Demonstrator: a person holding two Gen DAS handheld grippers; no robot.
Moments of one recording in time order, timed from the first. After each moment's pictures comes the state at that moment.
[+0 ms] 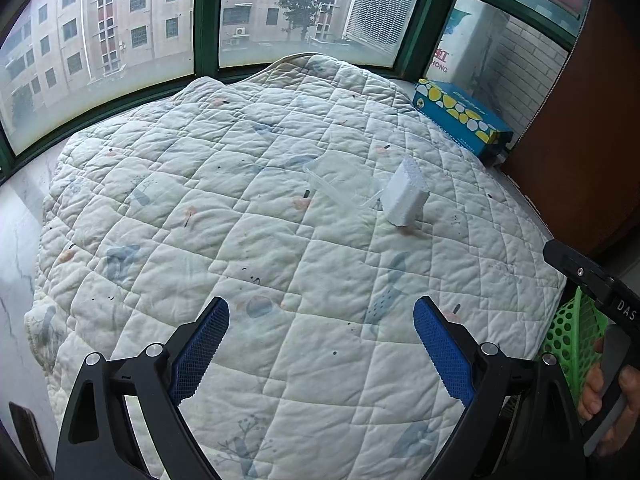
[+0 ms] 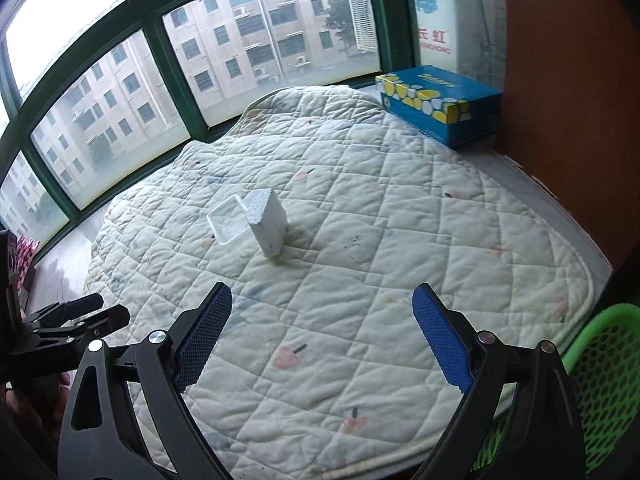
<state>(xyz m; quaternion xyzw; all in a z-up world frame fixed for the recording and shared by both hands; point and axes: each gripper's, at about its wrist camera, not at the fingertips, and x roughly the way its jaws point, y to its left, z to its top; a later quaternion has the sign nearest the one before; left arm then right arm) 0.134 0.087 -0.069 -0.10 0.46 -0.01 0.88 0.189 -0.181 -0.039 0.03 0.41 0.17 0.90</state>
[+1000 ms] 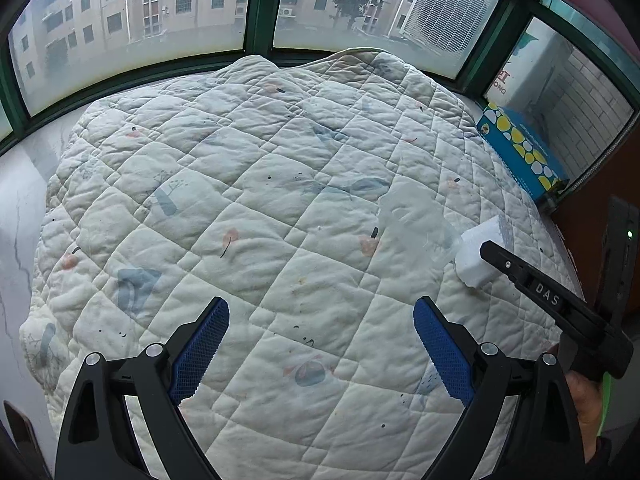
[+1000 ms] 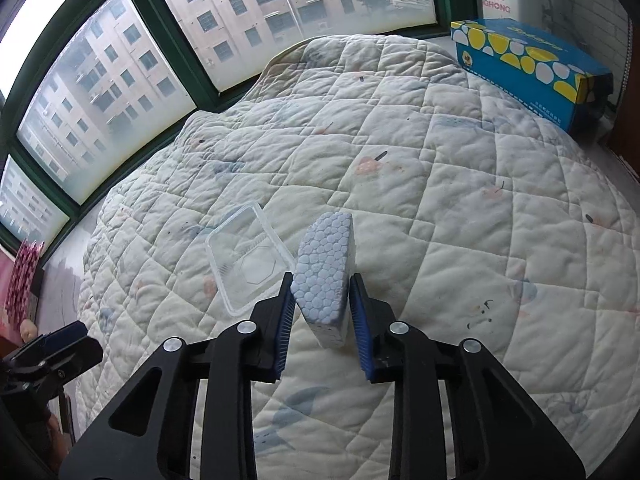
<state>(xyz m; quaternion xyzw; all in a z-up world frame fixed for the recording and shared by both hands) 0.200 0.137 -0.091 -0.16 0.49 0.06 0.86 0.303 -0.098 -0.103 0.05 0.46 0.22 0.86</state>
